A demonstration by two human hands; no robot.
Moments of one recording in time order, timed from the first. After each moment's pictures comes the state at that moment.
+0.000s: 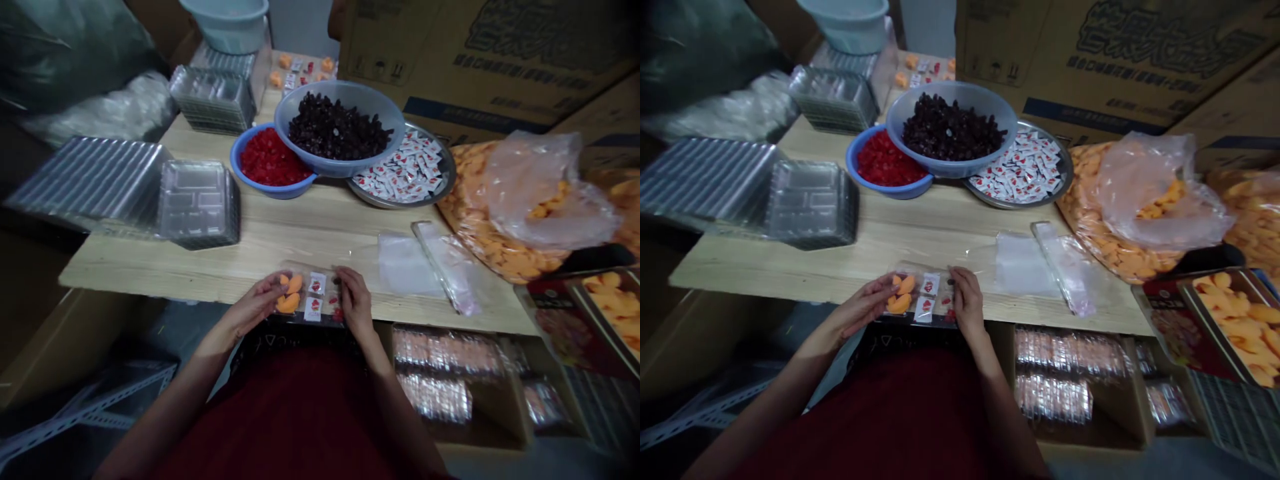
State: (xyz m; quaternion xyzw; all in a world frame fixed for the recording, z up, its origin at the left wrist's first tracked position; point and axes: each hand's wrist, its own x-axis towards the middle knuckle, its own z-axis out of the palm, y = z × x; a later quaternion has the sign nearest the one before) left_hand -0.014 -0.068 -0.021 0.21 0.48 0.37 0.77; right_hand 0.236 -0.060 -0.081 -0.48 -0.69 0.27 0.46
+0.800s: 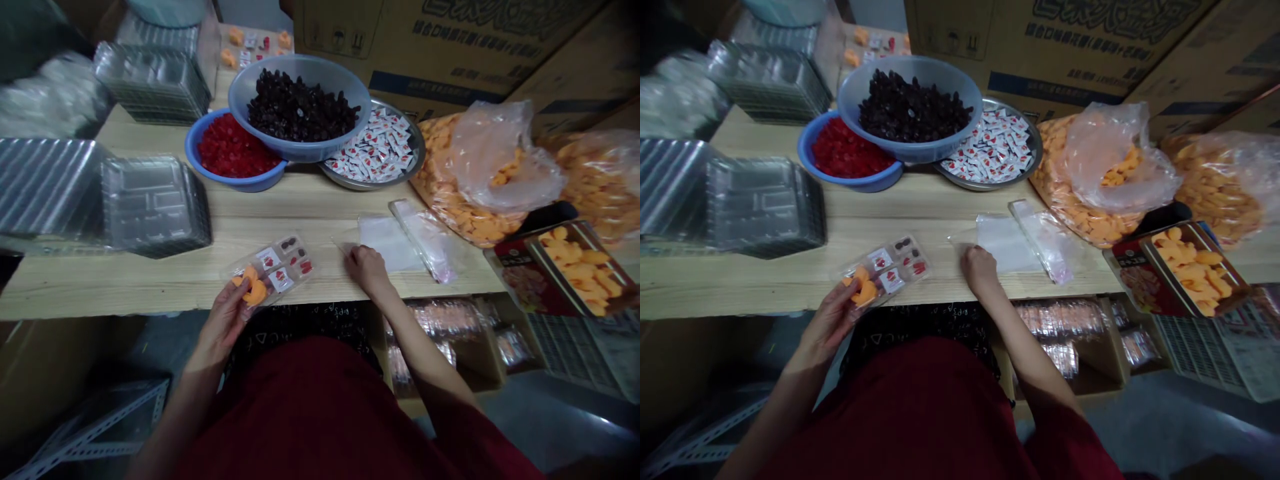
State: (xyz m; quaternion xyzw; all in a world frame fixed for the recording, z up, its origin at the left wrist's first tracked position) left_hand -0.014 -0.079 -0.023 0.09 0.53 0.51 0.68; right_hand 0.289 -0.011 -0.038 -0.71 -0.67 0.18 0.11
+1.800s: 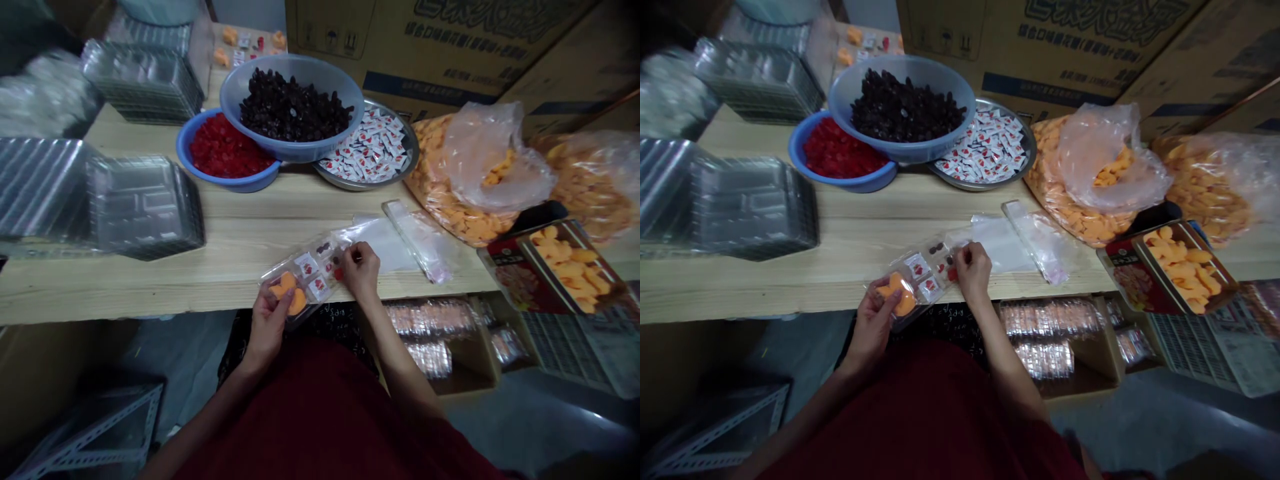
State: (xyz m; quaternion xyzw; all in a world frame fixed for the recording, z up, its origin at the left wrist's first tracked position) left_hand 0.072 -0.107 -0.029 0.23 0.53 0.53 0.62; right_hand 0.276 -0.026 -0.047 -0.70 -0.57 0.18 0.40
